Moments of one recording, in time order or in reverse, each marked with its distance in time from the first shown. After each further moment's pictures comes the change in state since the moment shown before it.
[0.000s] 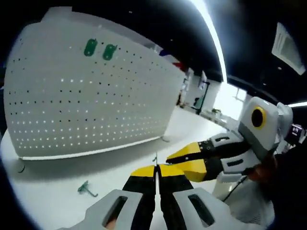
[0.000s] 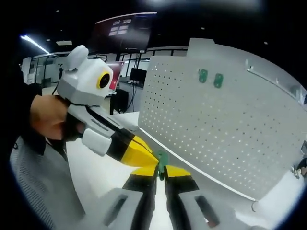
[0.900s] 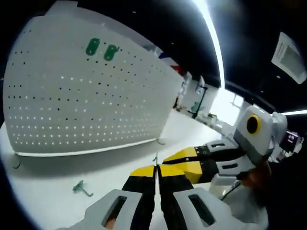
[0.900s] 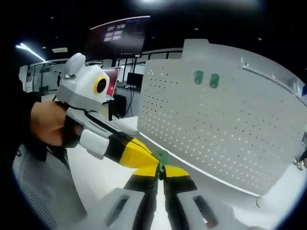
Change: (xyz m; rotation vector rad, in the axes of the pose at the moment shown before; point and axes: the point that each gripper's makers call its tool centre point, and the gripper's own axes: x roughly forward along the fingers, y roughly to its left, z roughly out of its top) left arm -0.002 -0.006 0.006 0.001 -0.015 -0.035; right arm -0.003 0.000 0.005 0.068 -0.028 -0.011
